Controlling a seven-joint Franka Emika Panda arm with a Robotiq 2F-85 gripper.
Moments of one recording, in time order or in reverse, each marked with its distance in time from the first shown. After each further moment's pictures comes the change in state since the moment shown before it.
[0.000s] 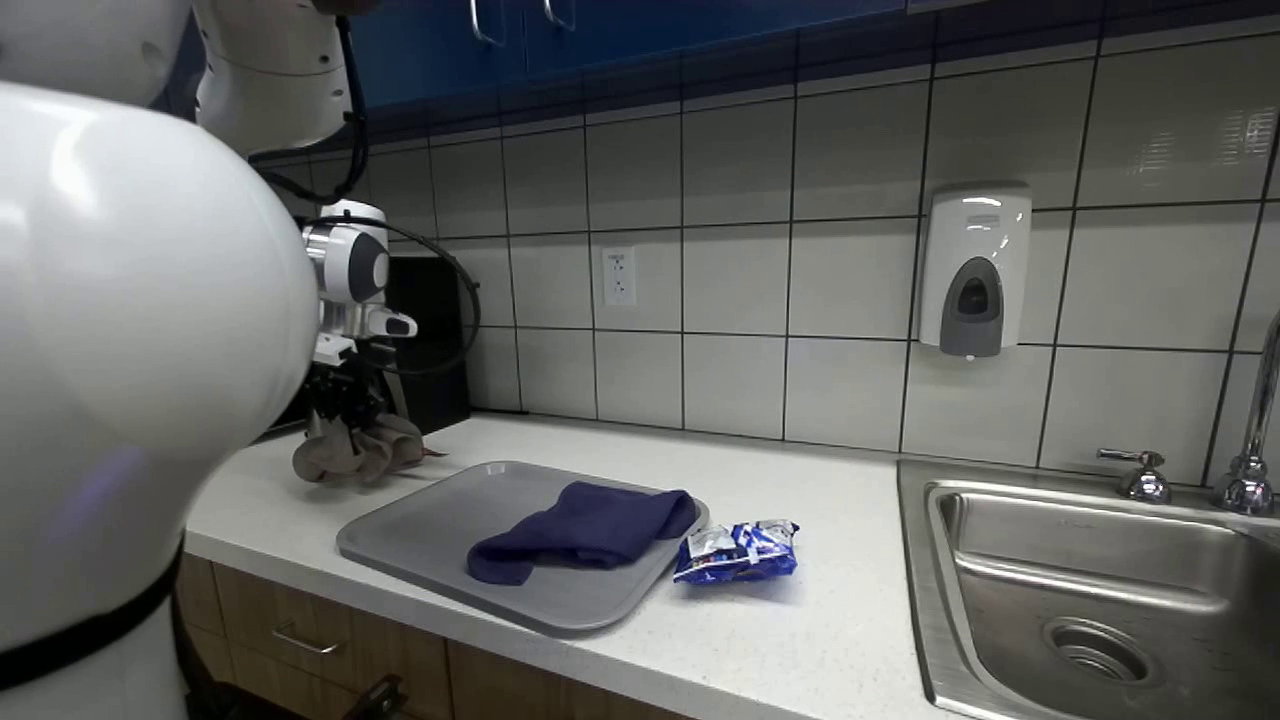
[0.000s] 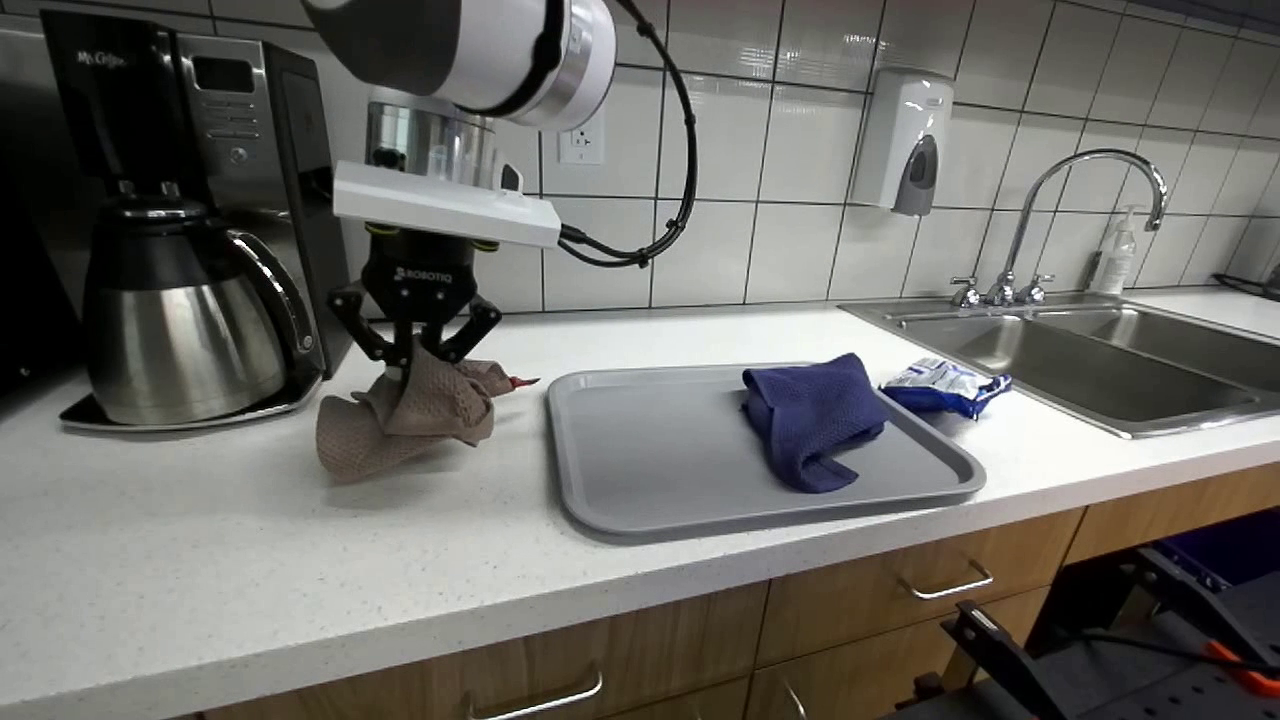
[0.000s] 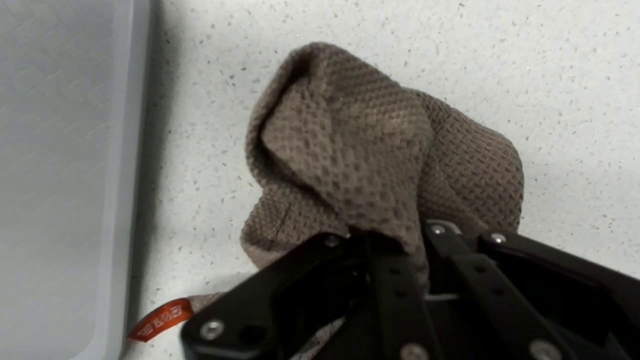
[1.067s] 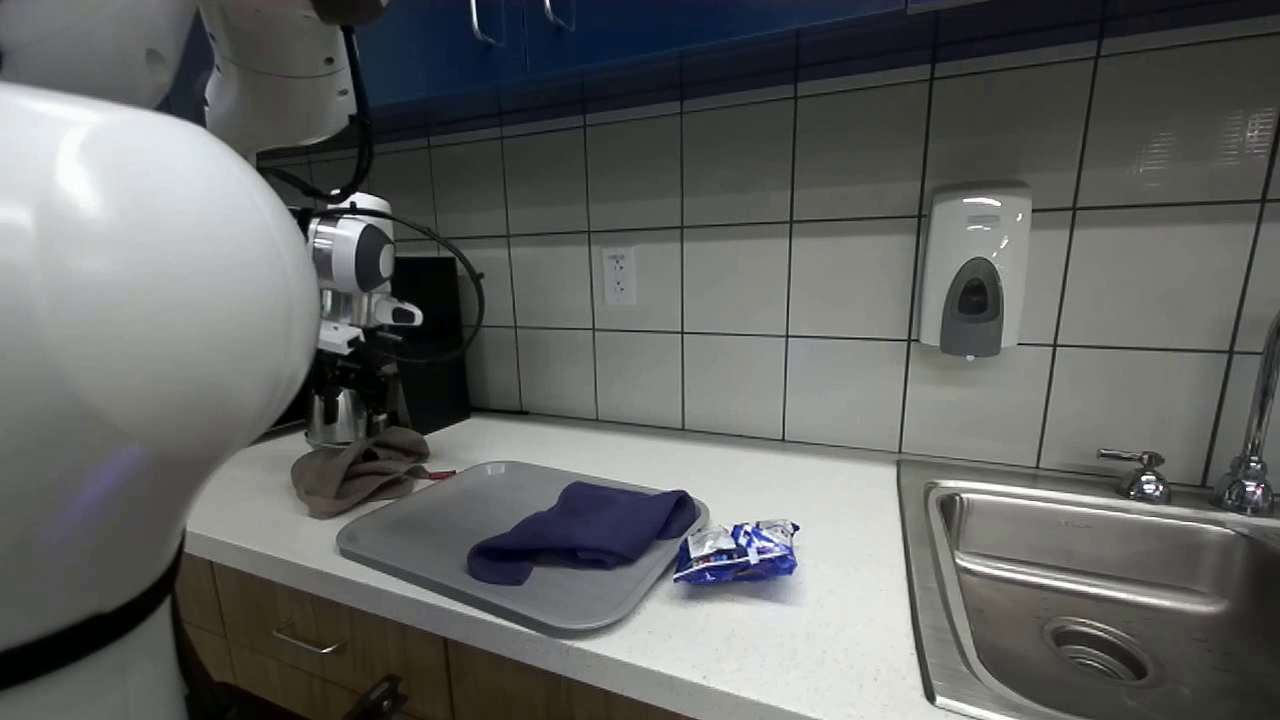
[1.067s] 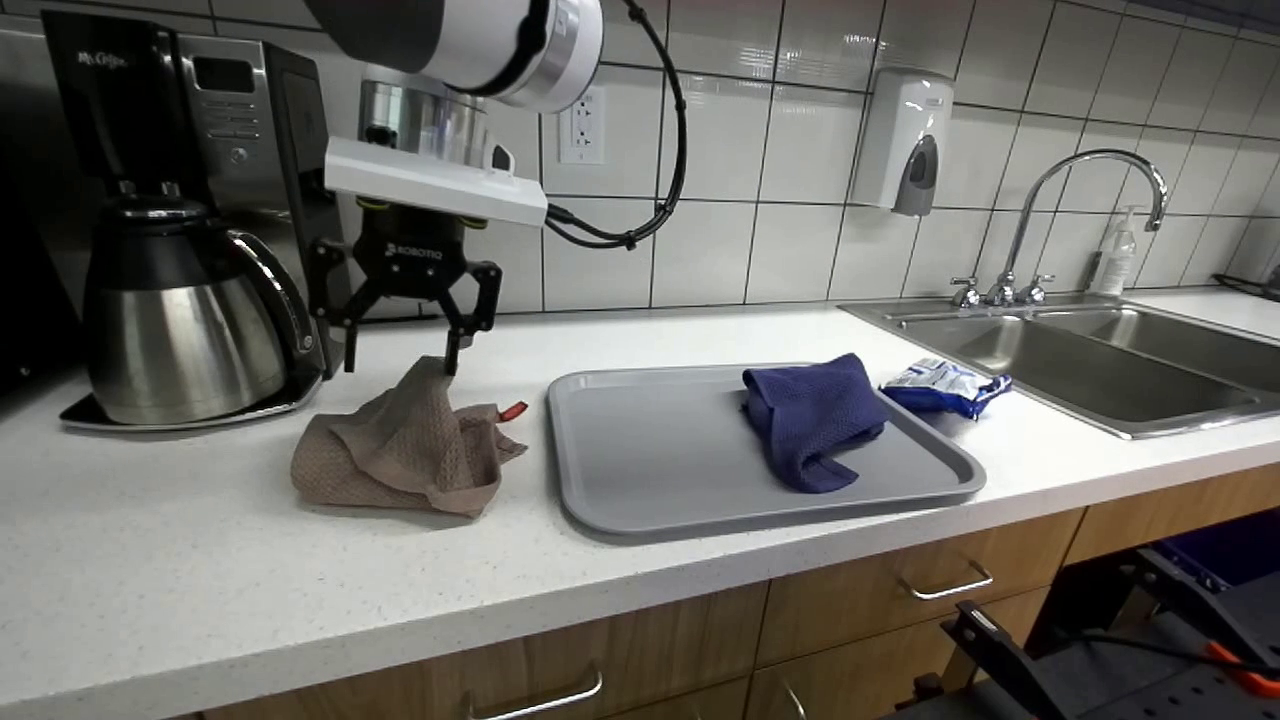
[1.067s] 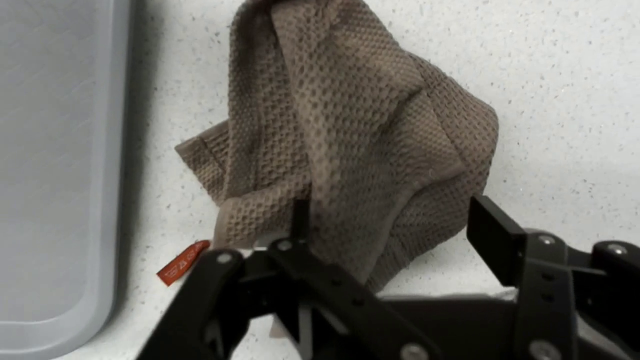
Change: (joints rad) arm 0.009 0.012 -0.016 0.066 0.001 -0.024 -0.008
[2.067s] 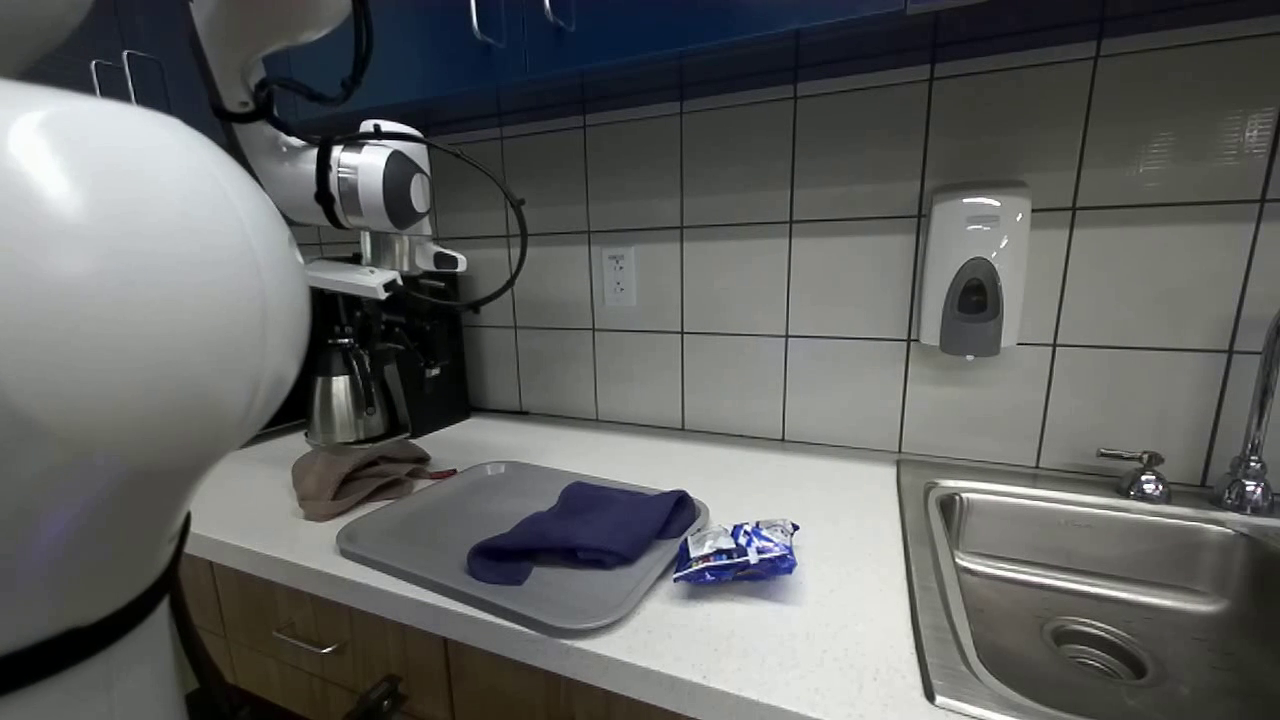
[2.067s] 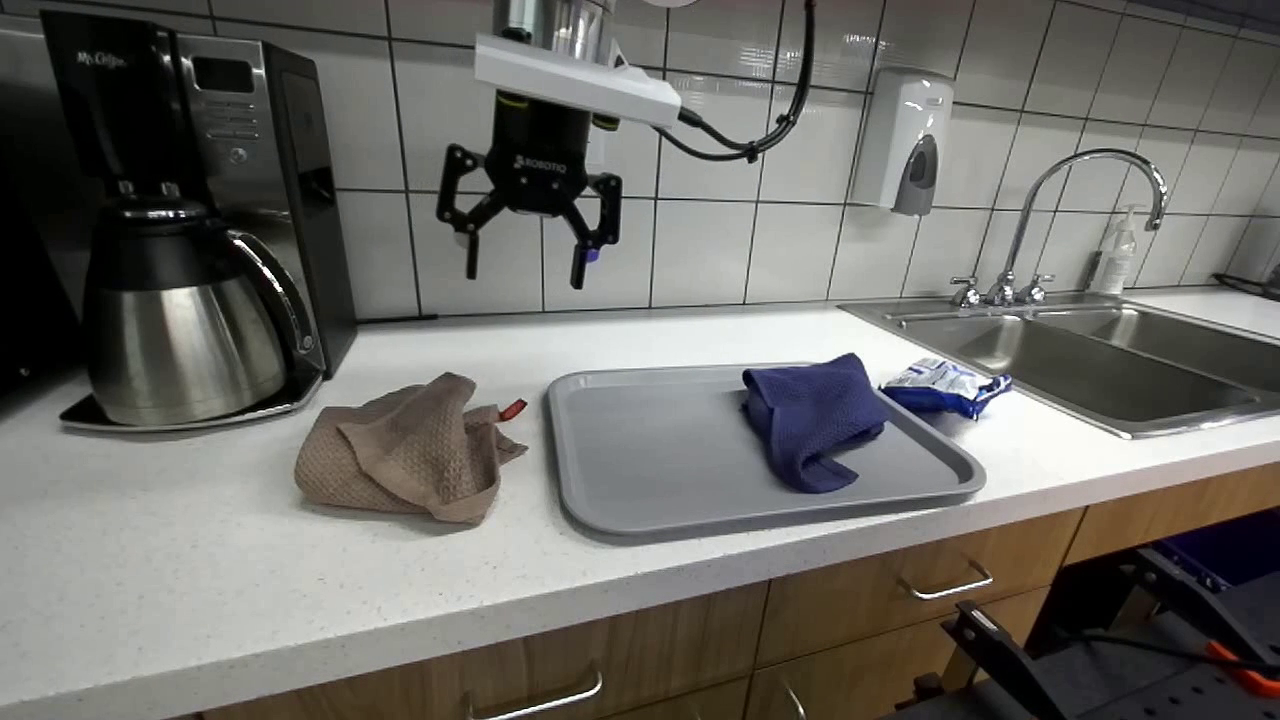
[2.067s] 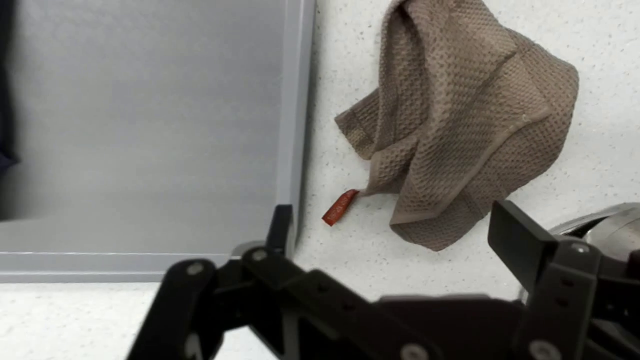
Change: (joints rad) arm -0.084 -0.298 -0.056 -0.242 0.015 -0.038 0.001
